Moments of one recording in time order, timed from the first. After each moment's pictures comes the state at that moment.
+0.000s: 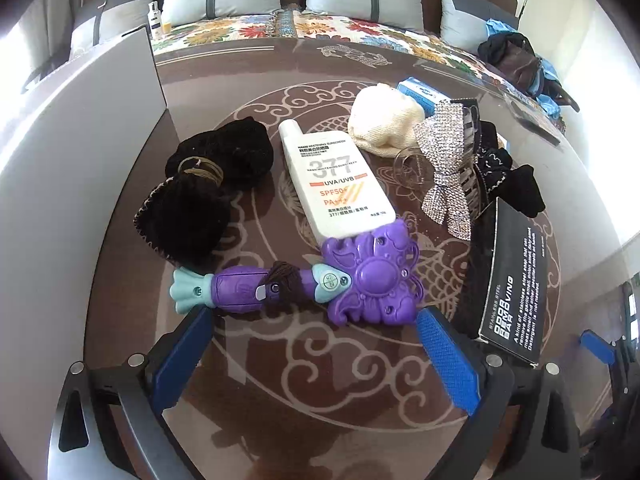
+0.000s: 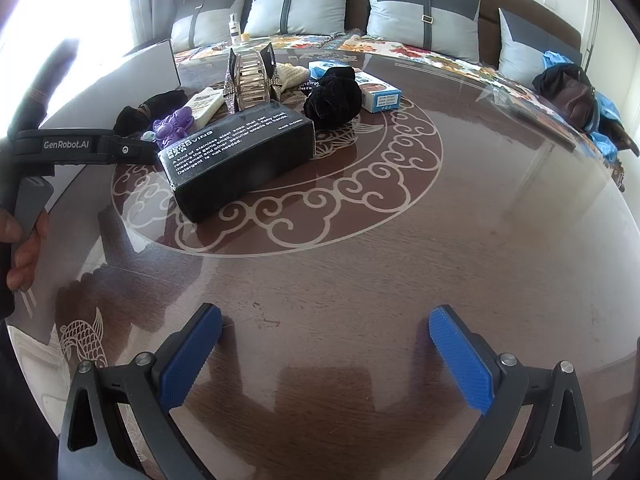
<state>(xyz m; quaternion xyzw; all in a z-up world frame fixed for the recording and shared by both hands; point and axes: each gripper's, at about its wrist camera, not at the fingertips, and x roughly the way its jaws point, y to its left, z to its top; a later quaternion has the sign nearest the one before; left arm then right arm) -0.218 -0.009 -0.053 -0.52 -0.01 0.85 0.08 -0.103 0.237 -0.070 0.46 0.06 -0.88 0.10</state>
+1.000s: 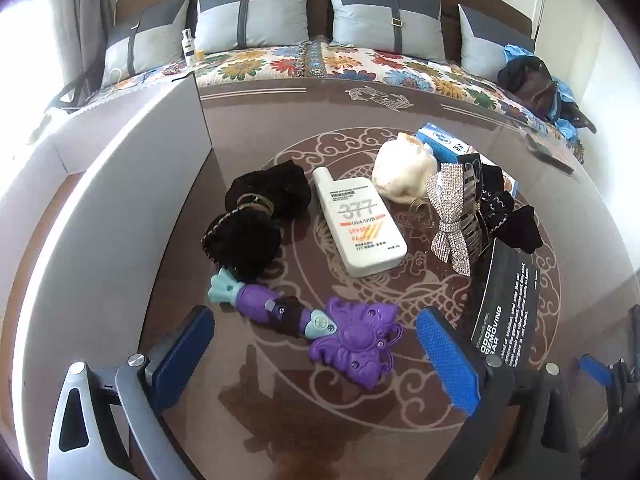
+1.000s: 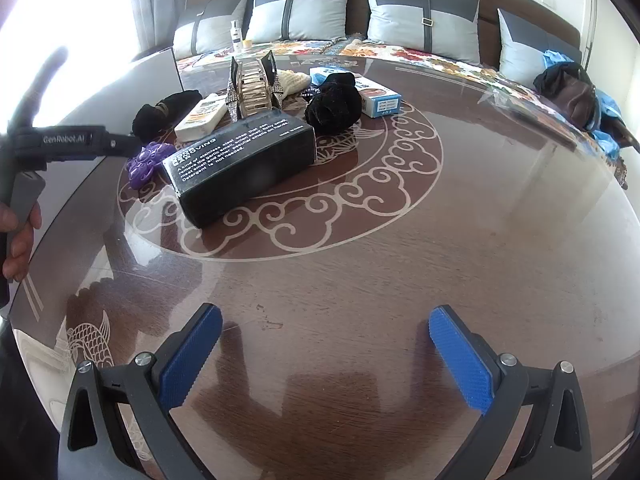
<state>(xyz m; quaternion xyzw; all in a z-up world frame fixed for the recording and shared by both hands) -0.203 -0.015 -0.016 -0.47 0.01 0.88 0.02 -0.101 0.237 -0.069 0.45 0.05 -0.88 0.10</state>
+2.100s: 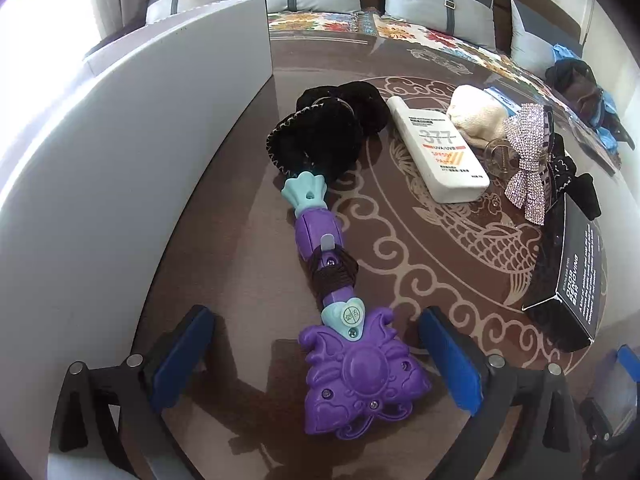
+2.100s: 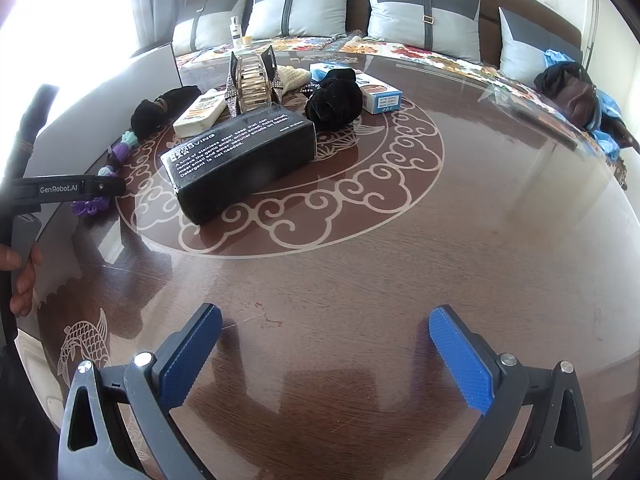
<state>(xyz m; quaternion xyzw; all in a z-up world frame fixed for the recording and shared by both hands) -0.174 -0.049 -0.063 -0.51 -0.03 0.86 -0.05 -0.101 0.237 -0.070 0.45 0.05 -0.88 0.10</state>
